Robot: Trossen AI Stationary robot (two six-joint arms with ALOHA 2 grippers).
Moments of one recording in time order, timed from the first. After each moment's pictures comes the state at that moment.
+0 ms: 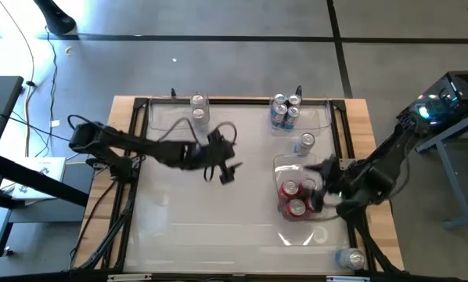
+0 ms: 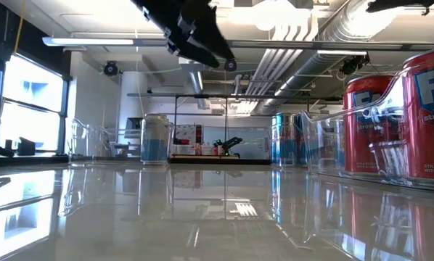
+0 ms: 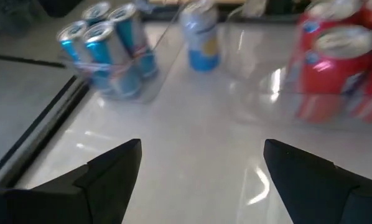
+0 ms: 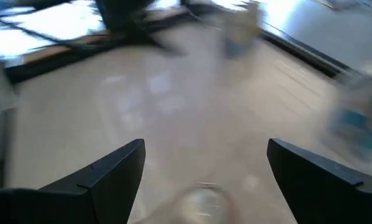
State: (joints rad) left arm -0.11 1.56 1.12 -0.17 -0.48 -0.09; right arm 0.80 1.09 1.06 -1.03 0.96 1.12
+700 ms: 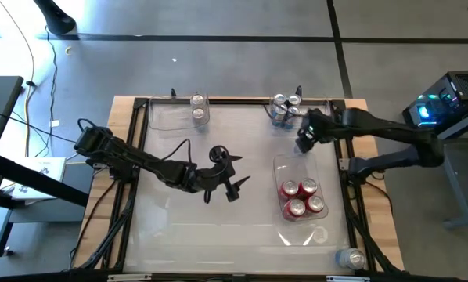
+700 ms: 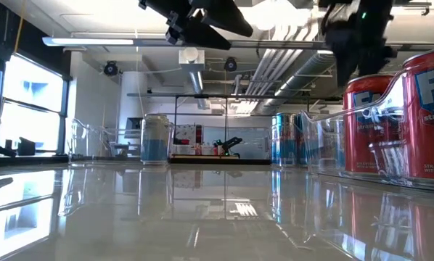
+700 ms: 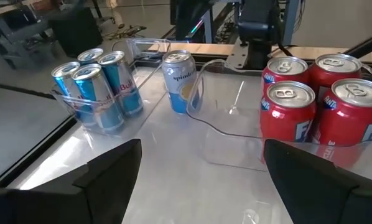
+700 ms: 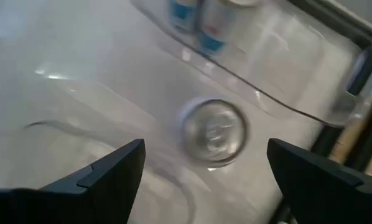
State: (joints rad) left arm -0.29 1.64 1.06 0.15 -0.69 -0.13; right arm -0.29 1.14 1.10 -1.24 0.29 0.66
